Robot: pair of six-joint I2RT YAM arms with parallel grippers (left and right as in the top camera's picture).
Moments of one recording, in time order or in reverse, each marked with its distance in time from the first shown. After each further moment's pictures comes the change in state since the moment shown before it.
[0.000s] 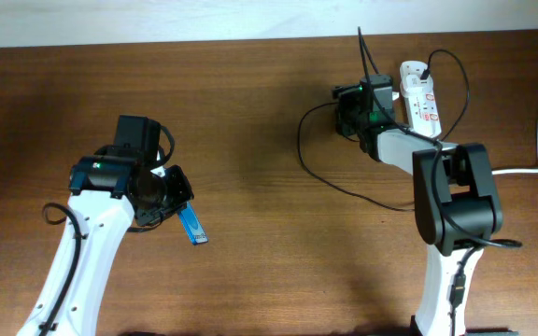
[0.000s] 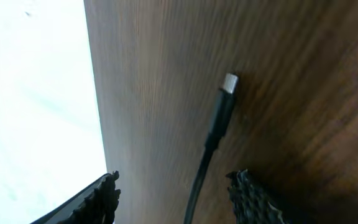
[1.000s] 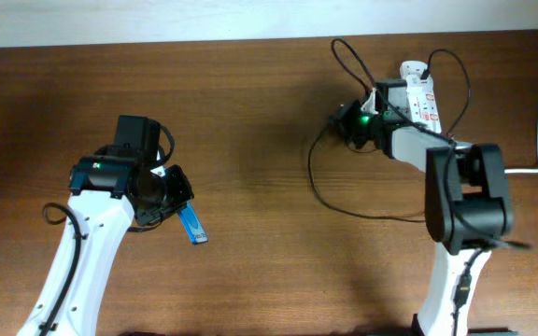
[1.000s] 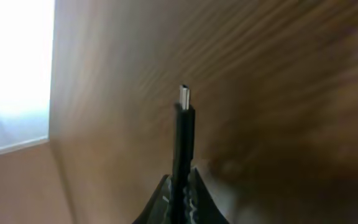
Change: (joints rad) left arm 0.000 0.000 0.000 0.002 0.002 0.000; right arm -0.071 -0.033 0.001 -0.246 -0.400 -0.604
